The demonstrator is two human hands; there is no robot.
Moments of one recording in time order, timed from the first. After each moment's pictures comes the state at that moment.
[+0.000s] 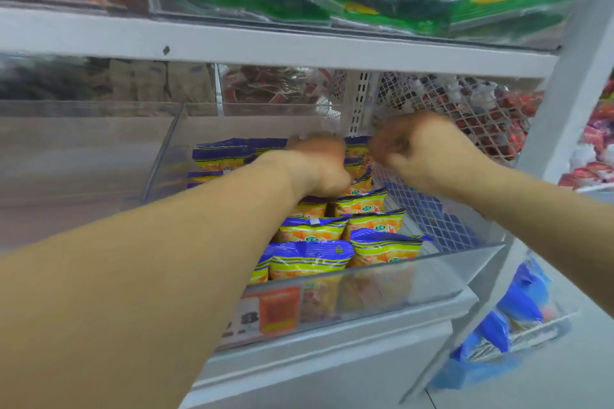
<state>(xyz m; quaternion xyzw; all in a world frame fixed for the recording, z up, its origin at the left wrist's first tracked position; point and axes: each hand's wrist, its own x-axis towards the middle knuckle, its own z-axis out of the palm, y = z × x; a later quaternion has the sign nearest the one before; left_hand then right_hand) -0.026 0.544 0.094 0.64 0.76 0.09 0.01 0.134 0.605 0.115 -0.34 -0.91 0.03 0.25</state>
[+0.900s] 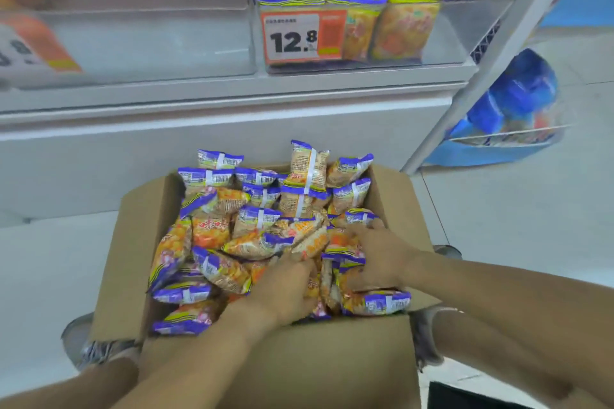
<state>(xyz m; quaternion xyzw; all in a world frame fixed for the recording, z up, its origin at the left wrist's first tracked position) 0.134 0.136 -0.140 0.59 0.75 -0.02 0.30 0.272 0.288 -0.113 -0.34 -0.86 0.27 -0.28</state>
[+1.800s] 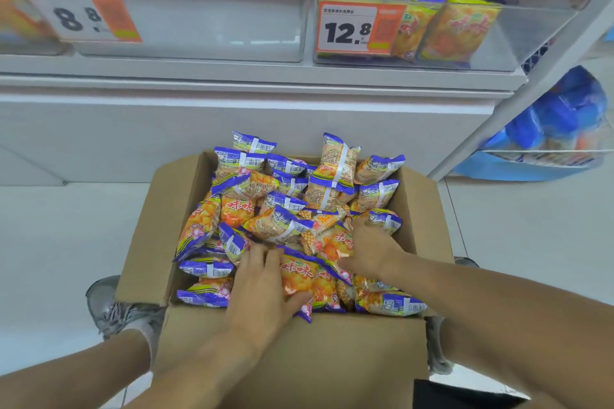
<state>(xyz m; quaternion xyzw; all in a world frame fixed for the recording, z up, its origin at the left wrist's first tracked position) 0.137 0.065 -0.132 0.40 0.88 0.16 0.22 0.228 0.259 -0.122 -0.37 -0.85 0.22 -0.30</state>
